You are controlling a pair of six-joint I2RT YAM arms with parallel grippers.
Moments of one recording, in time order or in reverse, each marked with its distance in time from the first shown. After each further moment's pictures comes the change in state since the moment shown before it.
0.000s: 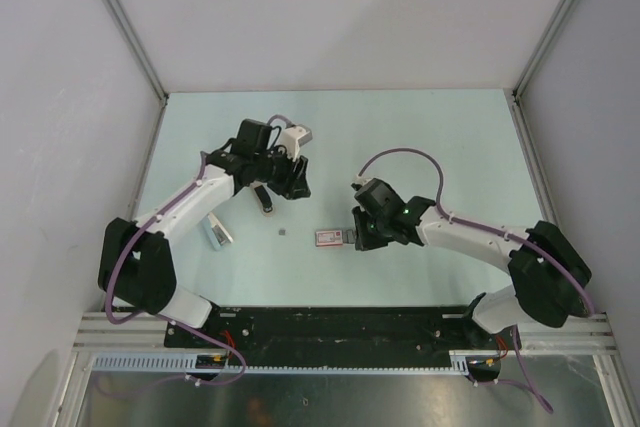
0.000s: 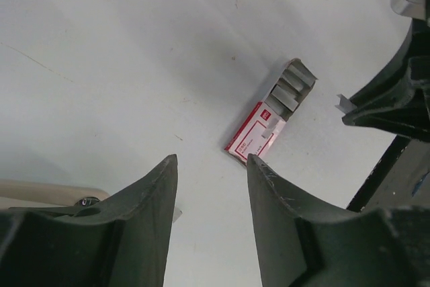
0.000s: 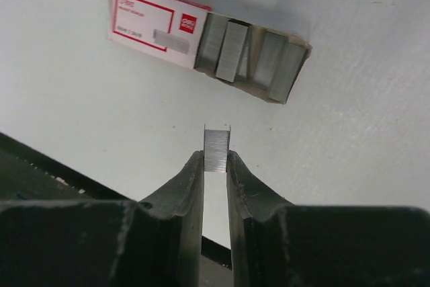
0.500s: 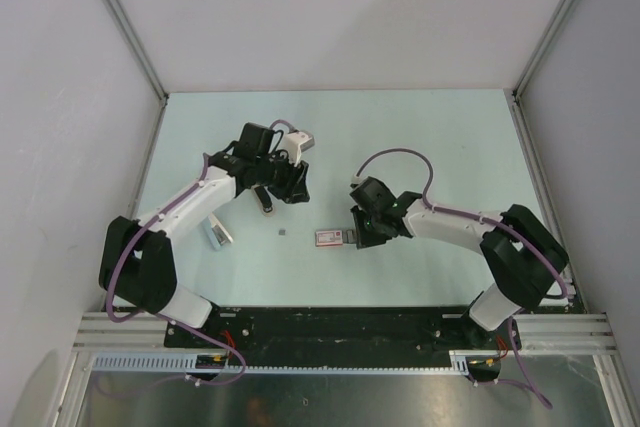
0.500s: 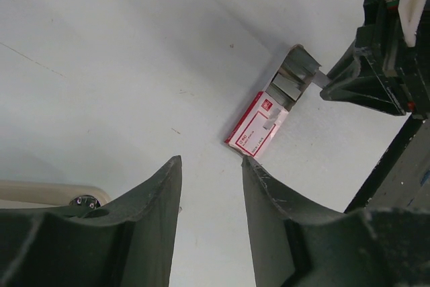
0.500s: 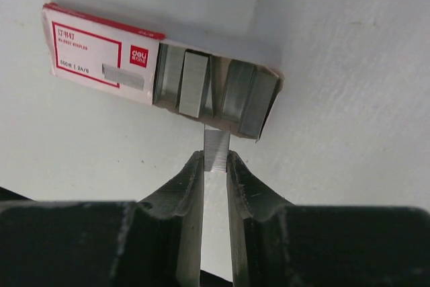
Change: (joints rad) left arm -0.015 0.006 -0.024 -0.013 -0.003 0.046; right arm -0.035 0.138 0.025 0.021 0.017 -0.003
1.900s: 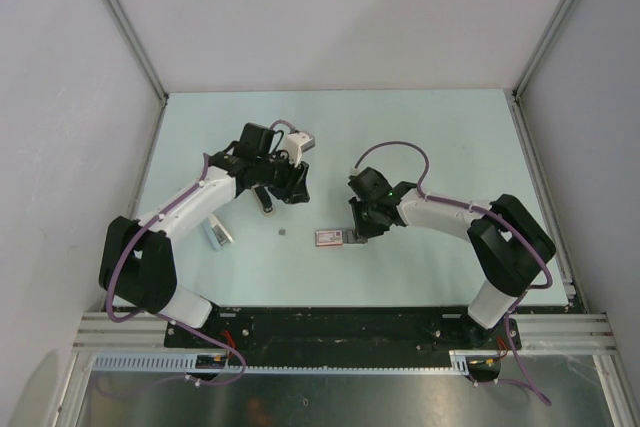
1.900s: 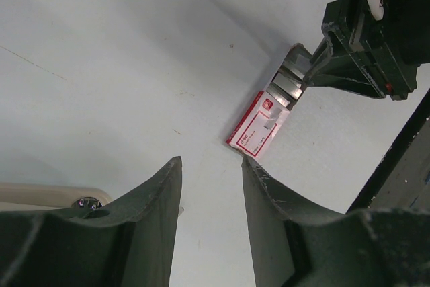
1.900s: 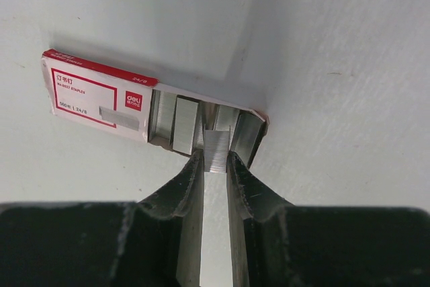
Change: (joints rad) left arm -0.002 0.000 0.000 -0.002 0.002 0.019; right arm -0.049 0.096 0.090 -0.009 -0.013 -0.038
